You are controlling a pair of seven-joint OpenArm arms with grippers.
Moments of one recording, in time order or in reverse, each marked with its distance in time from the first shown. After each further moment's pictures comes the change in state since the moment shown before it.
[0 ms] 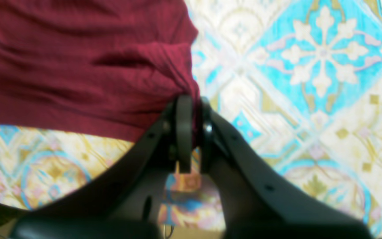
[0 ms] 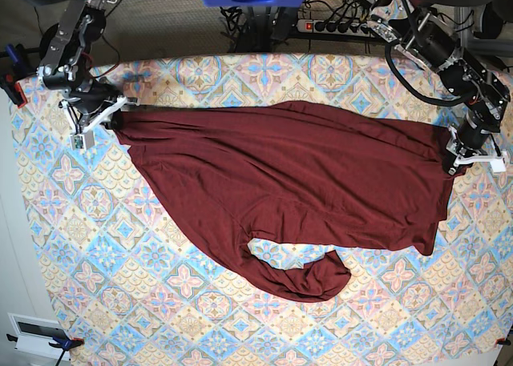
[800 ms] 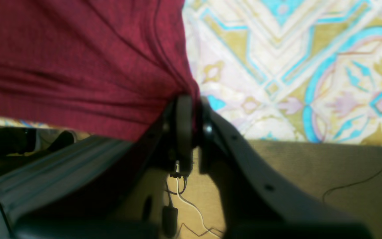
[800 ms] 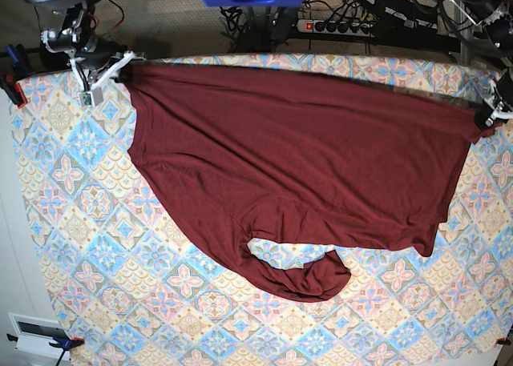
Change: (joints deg) left arm 19.1 -14.9 0.3 4.0 -20.5 -0.1 10.1; right arm -12.8 -0.1 -0.1 3.2 5.0 0.3 0.0
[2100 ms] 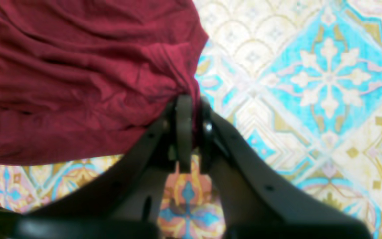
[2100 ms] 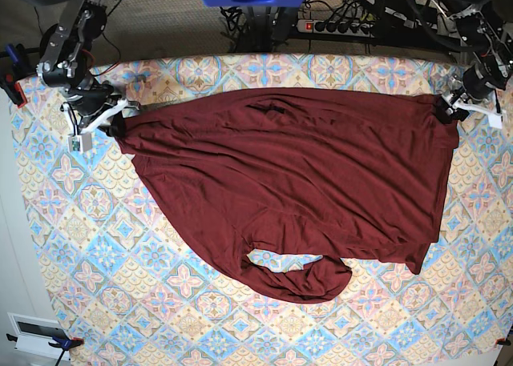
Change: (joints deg) left arm 3.2 6.2 9.8 0.3 8.4 -0.2 -6.4; right arm 11.3 -0.1 0.0 -0.7 -0.4 -0.5 3.7
